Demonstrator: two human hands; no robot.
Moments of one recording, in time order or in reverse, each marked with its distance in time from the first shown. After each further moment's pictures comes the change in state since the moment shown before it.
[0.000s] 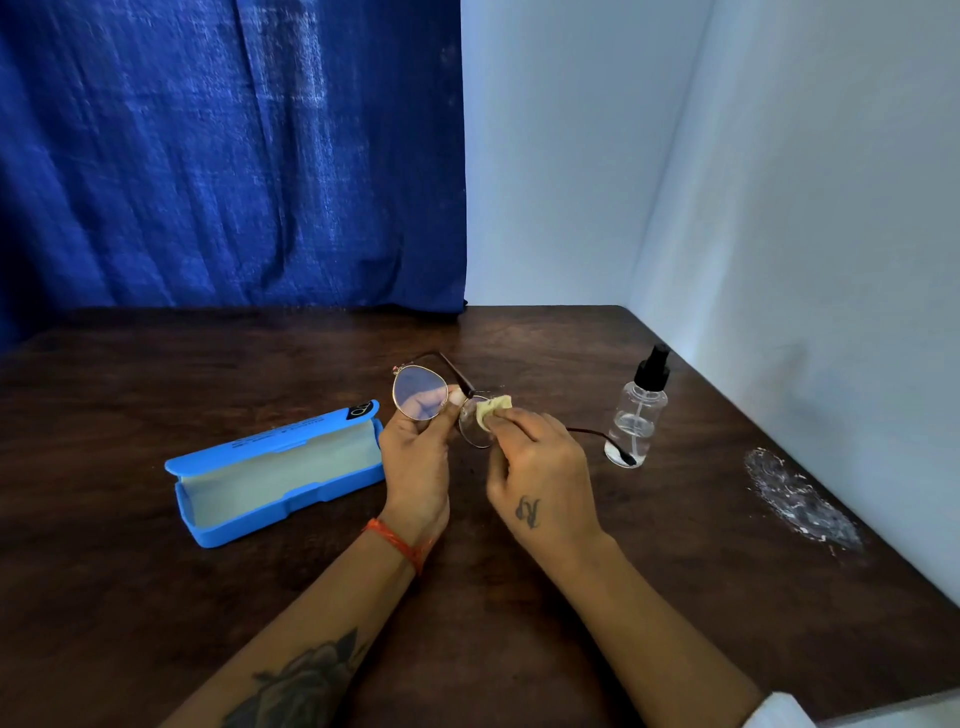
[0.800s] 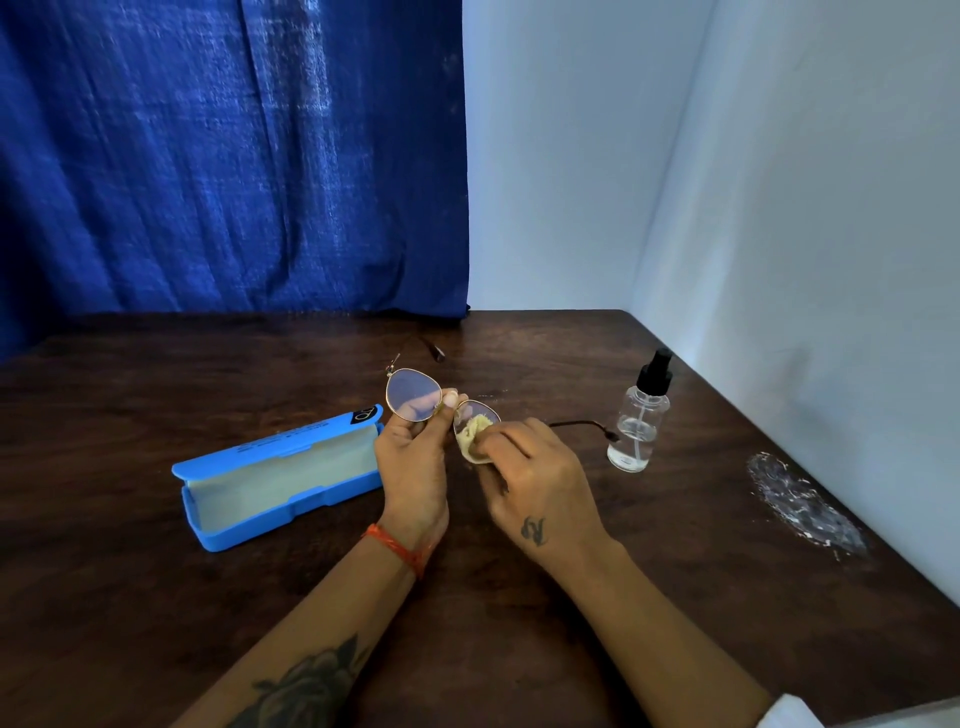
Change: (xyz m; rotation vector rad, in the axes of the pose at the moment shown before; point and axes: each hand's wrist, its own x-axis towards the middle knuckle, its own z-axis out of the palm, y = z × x) left_hand -0.001 0.006 -0.002 -0.074 0.075 -0.052; right_hand -0.005 0.009 0.001 0.060 -0.022 -0.208
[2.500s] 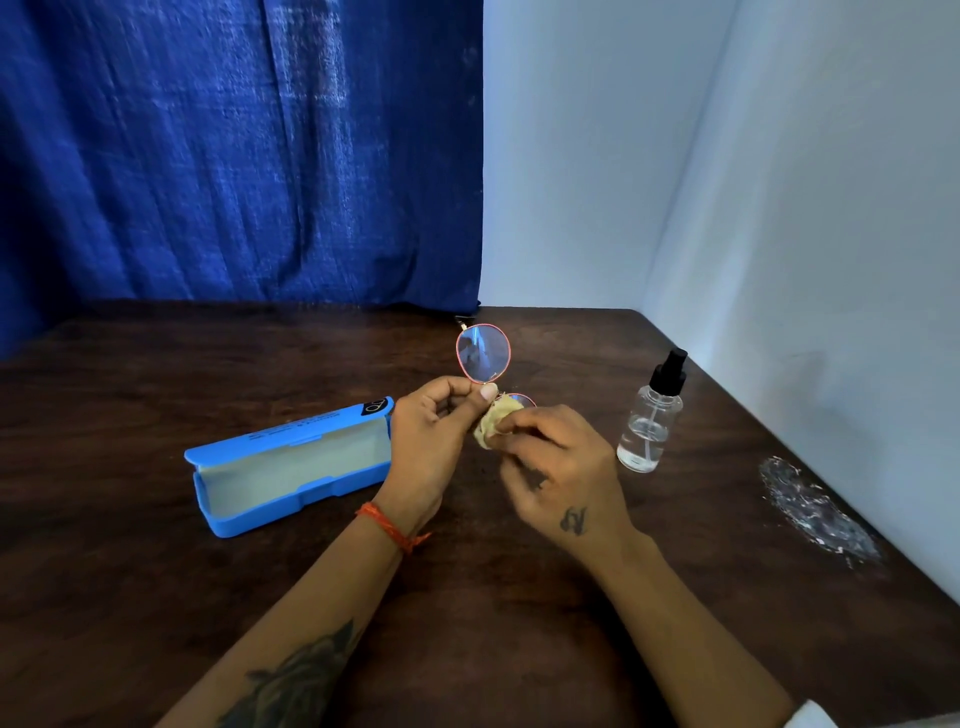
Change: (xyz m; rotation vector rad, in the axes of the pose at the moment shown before) left_hand 0.005 0.017 0.000 0.355 -0.267 0.146; right_hand 0.003 0.011 -0.009 0.133 0.139 -0.035
